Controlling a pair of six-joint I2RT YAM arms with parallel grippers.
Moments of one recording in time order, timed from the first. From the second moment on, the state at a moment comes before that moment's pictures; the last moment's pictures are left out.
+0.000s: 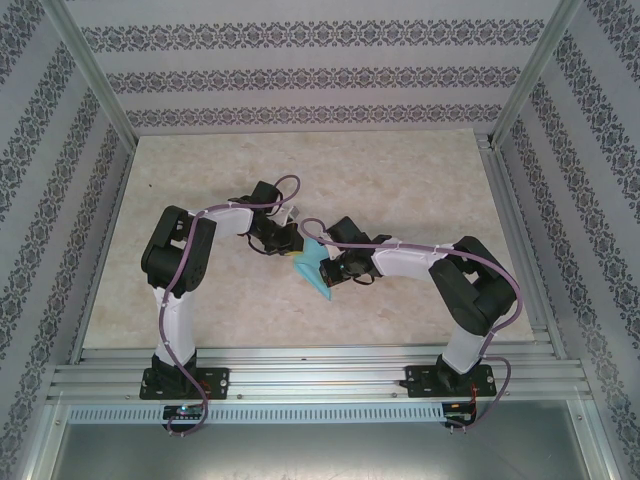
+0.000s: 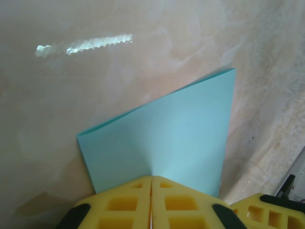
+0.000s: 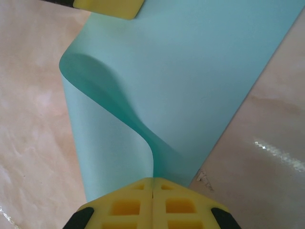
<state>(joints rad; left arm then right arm) -0.39 2.06 1.28 -0.46 0.68 -0.43 0.71 1.75 0.93 -0.26 -0.22 0.27</state>
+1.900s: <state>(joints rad) -0.38 1.74 0.96 -0.33 0.74 -0.64 0.71 1.78 0.93 -0.22 -0.23 0.30</state>
